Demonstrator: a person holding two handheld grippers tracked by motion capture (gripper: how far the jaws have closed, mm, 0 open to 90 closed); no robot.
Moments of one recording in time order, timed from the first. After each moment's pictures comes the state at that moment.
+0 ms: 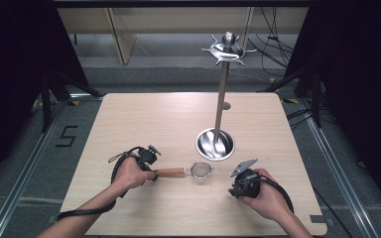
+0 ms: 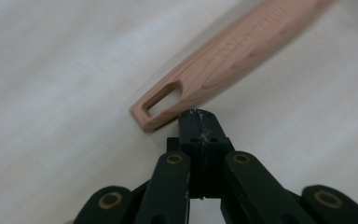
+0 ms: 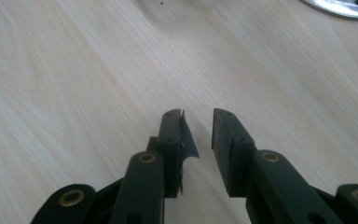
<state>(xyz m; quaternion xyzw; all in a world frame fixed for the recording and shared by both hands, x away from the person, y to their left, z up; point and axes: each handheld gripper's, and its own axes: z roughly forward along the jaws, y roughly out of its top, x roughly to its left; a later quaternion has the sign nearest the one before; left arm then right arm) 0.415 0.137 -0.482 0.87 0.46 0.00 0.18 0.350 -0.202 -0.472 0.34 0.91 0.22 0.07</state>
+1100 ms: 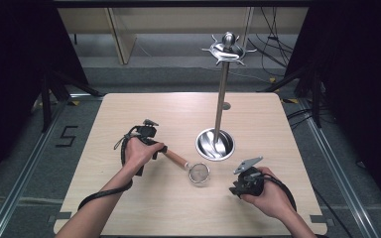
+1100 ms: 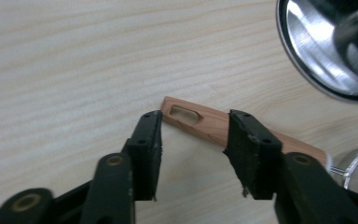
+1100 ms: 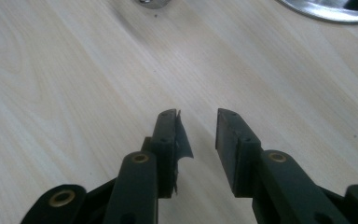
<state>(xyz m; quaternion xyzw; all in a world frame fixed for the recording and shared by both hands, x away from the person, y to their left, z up) 0.473 0.131 -0.460 0.75 0.59 0.05 0.28 0.353 -0.211 -0.470 0.34 0.90 0.24 0.07</state>
